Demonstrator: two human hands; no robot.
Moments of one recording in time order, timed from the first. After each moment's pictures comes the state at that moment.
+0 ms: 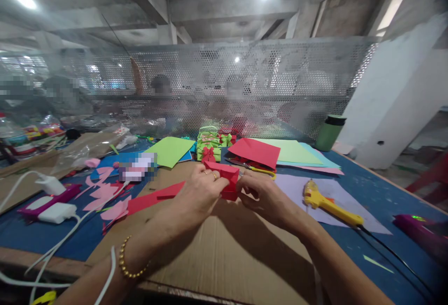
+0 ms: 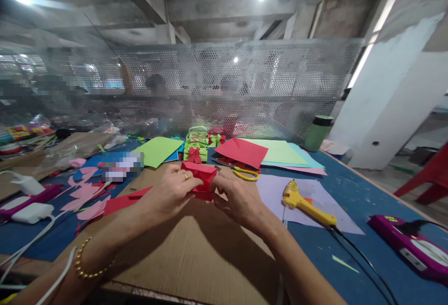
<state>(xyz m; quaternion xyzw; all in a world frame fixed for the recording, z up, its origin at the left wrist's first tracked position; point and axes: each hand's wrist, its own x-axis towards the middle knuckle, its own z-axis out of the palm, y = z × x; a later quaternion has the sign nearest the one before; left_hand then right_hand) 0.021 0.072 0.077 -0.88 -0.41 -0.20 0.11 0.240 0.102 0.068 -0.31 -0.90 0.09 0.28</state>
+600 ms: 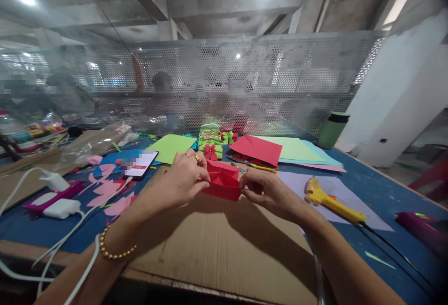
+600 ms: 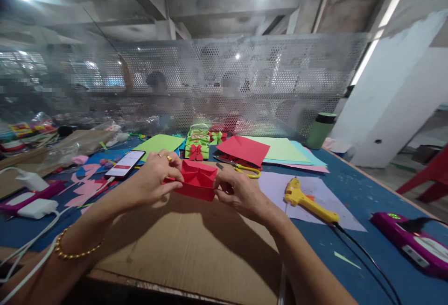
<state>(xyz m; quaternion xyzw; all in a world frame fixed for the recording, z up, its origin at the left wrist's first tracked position) -0.018 0.073 0.105 -0.86 -0.46 -0.18 0.07 0.243 0.106 0.072 -0.35 -0.88 0.18 0.27</state>
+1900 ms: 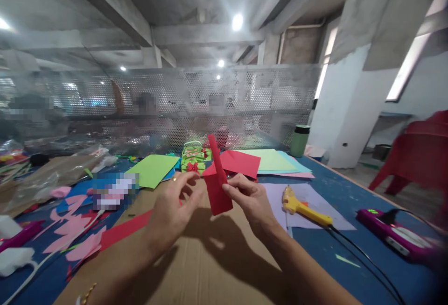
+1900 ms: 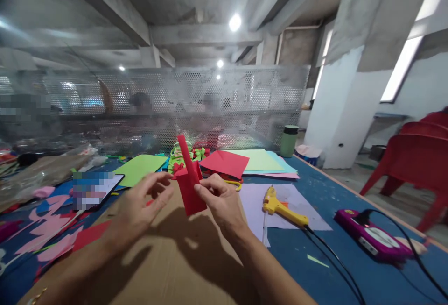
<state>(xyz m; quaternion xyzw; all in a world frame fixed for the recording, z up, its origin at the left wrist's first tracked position) 0.025 0.062 0.086 -0.74 -0.45 -0.50 -0.06 0.227 0.096 0.068 -0.36 -0.66 0.31 0.58</state>
